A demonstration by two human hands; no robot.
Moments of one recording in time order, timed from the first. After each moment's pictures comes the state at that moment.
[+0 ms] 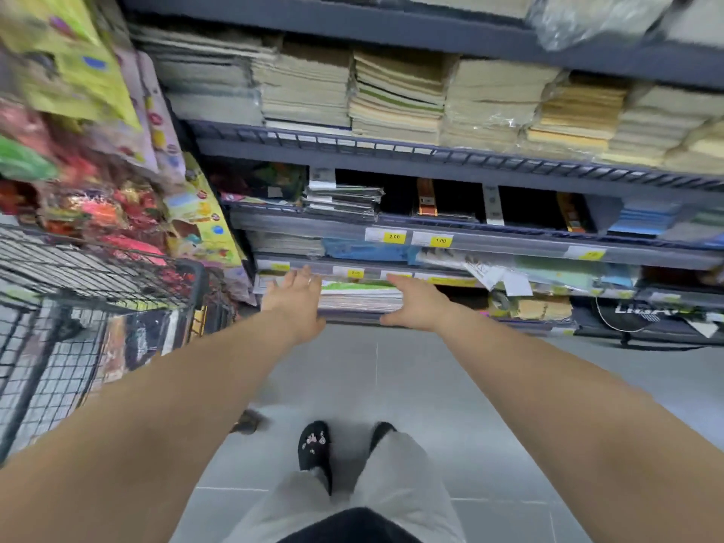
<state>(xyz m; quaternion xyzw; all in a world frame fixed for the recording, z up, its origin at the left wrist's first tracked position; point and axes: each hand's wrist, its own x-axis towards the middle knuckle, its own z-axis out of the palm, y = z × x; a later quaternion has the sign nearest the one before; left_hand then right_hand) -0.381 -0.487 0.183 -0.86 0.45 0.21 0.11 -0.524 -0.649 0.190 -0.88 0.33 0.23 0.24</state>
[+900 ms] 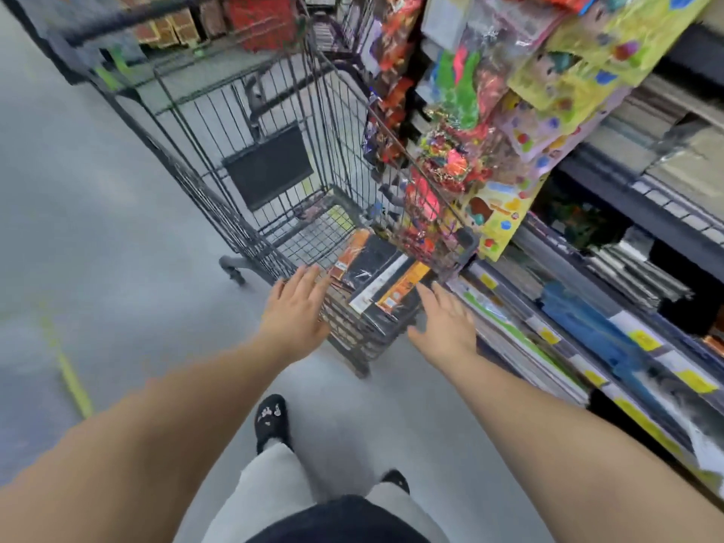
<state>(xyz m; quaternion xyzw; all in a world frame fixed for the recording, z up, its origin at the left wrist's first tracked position) -0.399 -0.103 0.178 -0.98 0.13 0.14 -0.04 -0.415 -0.345 0.178 -0.98 0.04 0.16 0.11</state>
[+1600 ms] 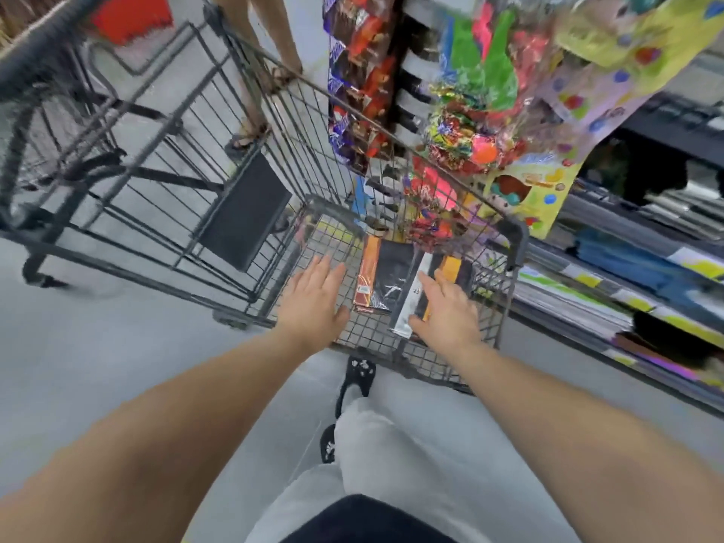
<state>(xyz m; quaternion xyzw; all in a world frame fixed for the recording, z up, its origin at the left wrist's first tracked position) -0.201 -0.038 0.154 -0.94 0.27 0.21 -0.06 -0.292 -0.238 0.137 -0.94 0.22 0.18 0.19</state>
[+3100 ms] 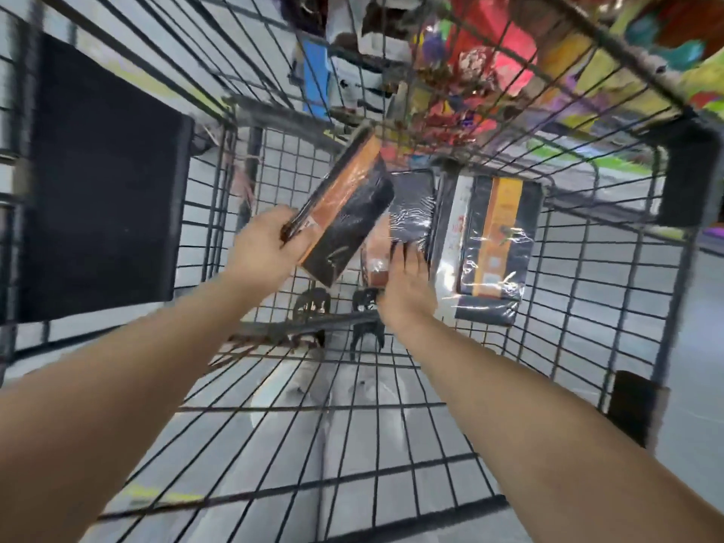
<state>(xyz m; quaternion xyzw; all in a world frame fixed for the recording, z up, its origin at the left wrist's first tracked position) -0.031 -0.051 -0.026 -0.89 0.17 0.35 -0.25 -0.188 -0.175 -0.090 -0.83 0.38 0.32 0.23</state>
